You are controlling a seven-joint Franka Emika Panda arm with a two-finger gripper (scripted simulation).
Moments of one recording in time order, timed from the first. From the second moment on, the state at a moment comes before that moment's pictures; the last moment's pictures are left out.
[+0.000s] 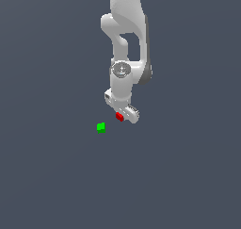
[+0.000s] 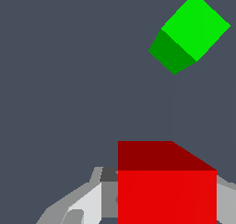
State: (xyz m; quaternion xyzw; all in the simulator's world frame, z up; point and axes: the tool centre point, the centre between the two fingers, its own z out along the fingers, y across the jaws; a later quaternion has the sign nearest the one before) arm -0.077 0.004 0.068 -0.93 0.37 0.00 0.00
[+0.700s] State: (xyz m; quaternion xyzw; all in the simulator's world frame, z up) arm -0.076 0.004 0.120 -0.93 0.37 0.00 0.00
